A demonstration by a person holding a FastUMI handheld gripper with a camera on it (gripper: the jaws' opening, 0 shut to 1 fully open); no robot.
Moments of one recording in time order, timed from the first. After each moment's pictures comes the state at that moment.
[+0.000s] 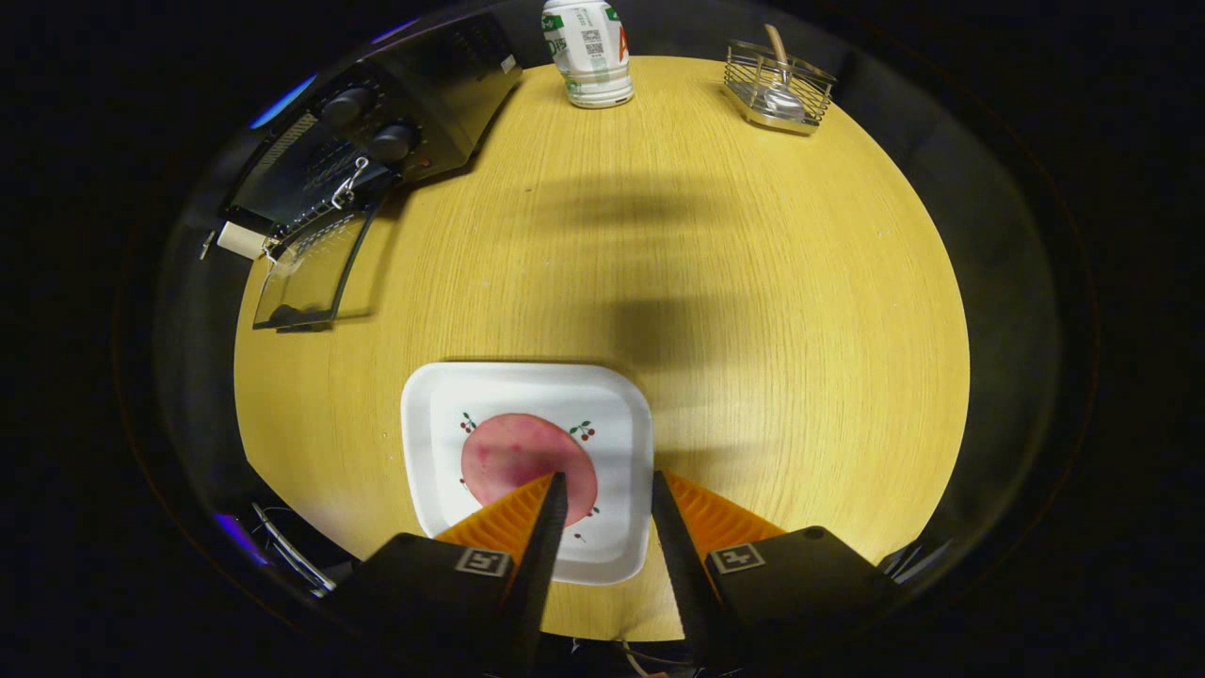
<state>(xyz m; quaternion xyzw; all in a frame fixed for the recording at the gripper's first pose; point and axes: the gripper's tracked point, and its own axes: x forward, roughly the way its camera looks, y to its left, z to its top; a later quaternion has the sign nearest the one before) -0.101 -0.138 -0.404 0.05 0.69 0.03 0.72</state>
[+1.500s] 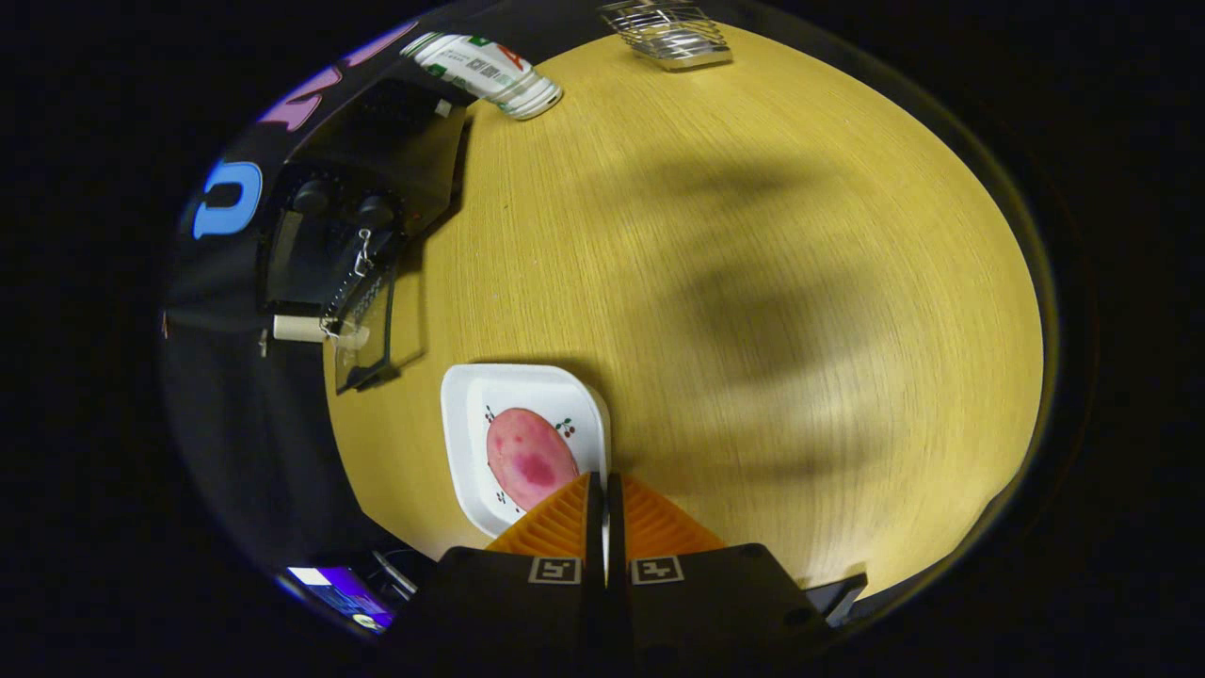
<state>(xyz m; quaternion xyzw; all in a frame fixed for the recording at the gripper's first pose) -0.118 -0.116 -0.391 0.28 0.67 0.04 0.68</state>
